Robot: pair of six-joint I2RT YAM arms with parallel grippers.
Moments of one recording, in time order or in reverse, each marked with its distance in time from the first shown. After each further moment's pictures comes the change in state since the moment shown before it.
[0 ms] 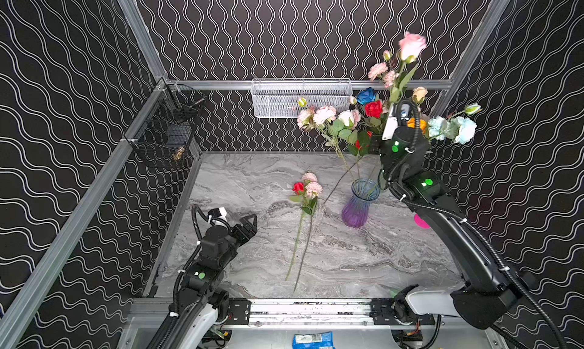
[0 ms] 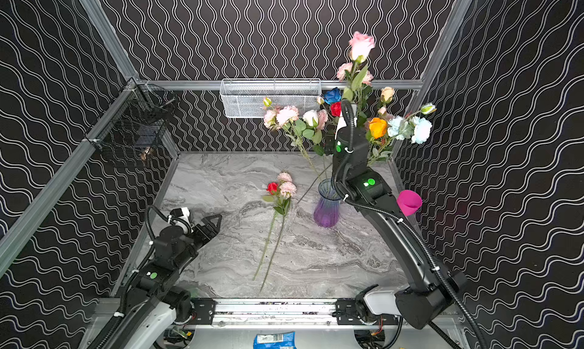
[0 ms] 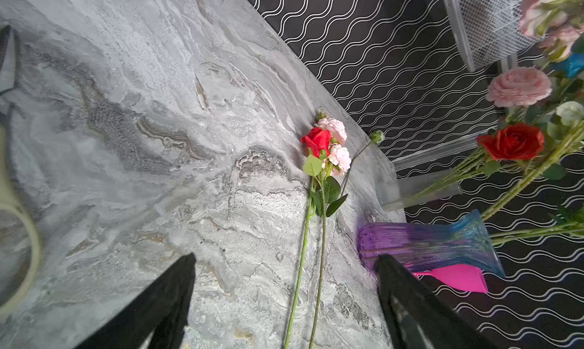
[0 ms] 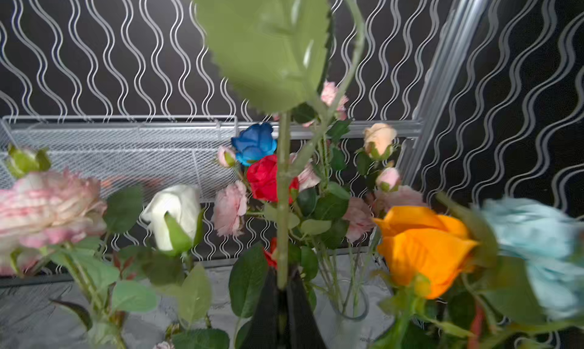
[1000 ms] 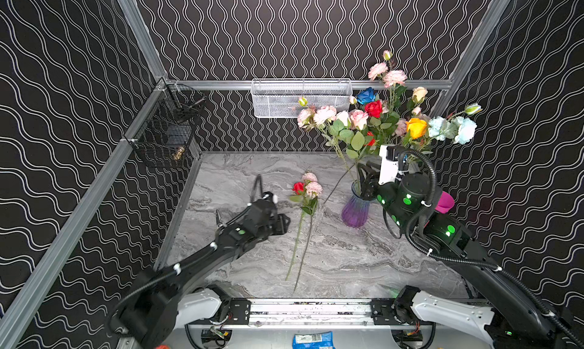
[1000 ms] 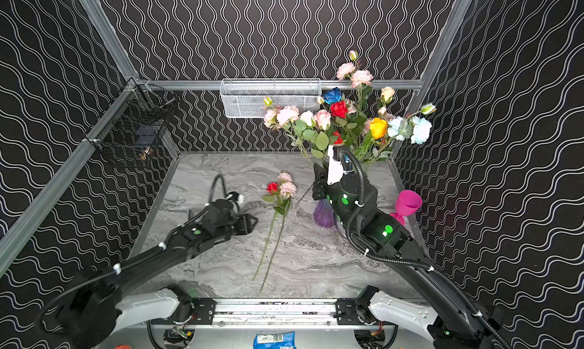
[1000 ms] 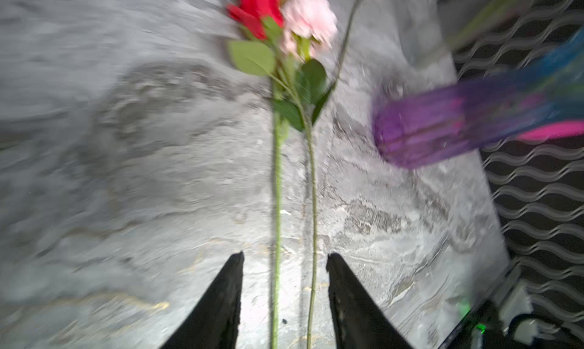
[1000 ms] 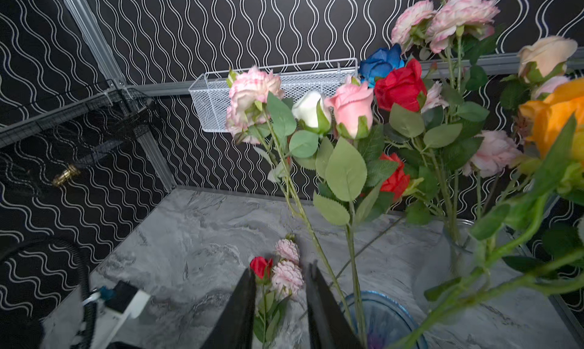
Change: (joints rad) left arm -0.374 0.797 0.386 0.048 0.000 0.288; right arm 0.277 -0.386 -0.325 -0.103 -0.141 0.180
